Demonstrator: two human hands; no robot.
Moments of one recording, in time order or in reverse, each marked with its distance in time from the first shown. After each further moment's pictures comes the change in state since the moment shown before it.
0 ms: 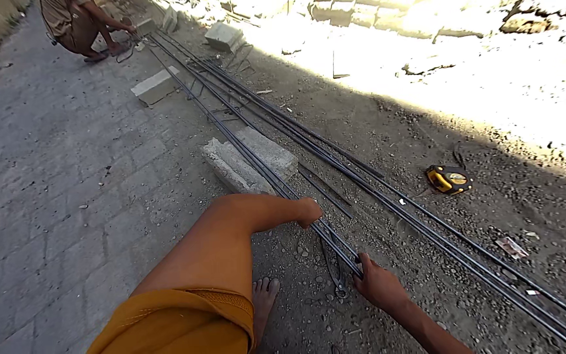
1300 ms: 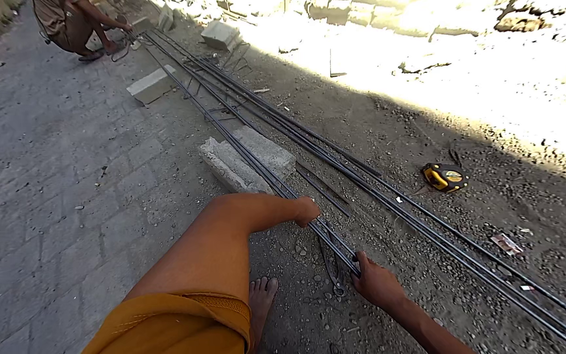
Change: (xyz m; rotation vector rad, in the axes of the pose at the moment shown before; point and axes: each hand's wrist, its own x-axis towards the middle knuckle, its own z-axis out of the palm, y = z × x) left_hand 0.000 0.001 0.003 -0.004 0.021 0.009; right_hand -0.002 -0.001 -0.002 0.004 -0.015 -0.005
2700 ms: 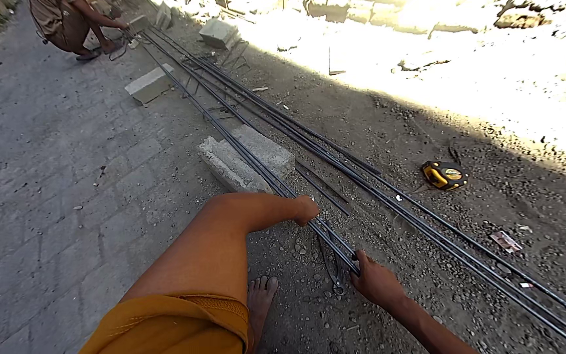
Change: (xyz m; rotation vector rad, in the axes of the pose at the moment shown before) left_hand -0.001 0.001 -0.001 0.003 -0.012 -0.010; right_hand 0.000 0.000 0.000 0.001 -0.005 -0.006
